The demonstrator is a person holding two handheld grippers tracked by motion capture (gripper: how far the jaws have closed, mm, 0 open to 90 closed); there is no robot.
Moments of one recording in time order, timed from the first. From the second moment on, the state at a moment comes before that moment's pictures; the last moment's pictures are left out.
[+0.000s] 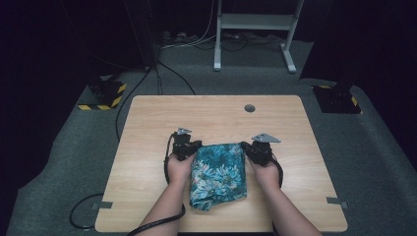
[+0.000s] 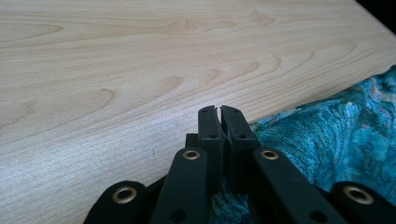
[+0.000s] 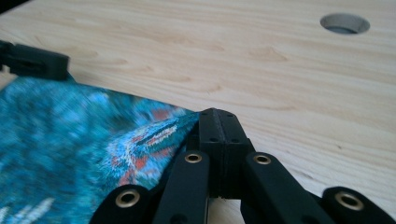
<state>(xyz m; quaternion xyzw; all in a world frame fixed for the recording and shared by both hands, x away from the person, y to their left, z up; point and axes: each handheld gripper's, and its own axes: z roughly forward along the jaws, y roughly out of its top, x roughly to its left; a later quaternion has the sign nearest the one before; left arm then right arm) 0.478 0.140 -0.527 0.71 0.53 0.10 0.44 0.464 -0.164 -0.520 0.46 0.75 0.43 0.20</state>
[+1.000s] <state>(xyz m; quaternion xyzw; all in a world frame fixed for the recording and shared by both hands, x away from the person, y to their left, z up) 0.474 0.127 -0.536 0.74 0.52 0.10 0.42 0.463 -0.145 -0.532 0.43 0.80 0.39 0.18</state>
